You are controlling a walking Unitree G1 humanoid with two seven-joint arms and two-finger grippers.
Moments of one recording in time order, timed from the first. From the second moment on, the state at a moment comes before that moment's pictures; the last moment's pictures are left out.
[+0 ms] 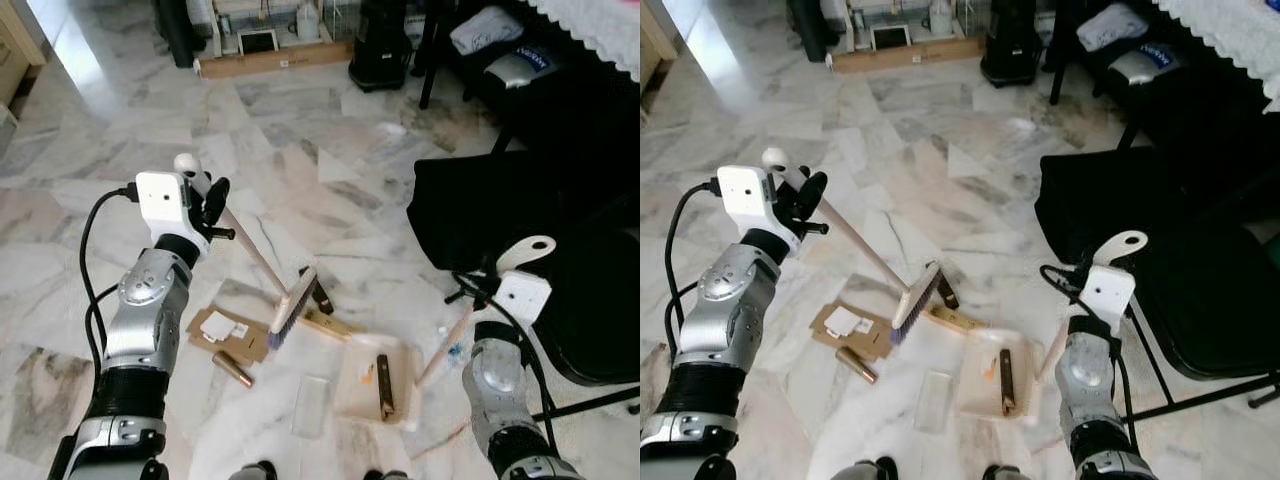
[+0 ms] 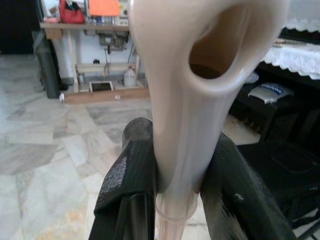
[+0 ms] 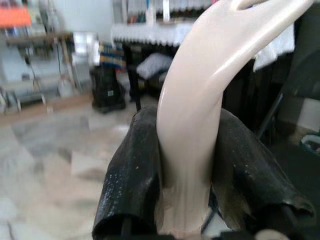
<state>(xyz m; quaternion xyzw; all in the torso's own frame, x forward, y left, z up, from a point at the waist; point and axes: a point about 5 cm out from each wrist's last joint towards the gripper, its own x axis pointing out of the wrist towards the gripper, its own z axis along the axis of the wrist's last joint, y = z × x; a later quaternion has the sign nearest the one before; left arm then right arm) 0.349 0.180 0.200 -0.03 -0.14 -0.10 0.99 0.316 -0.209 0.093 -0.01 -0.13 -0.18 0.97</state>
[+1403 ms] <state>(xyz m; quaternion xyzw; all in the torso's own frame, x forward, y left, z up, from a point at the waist) 0.343 0.183 0.160 0.05 -0.15 0.00 0.99 0.340 -0.204 0.137 0.01 -0.15 -0.15 0.98</state>
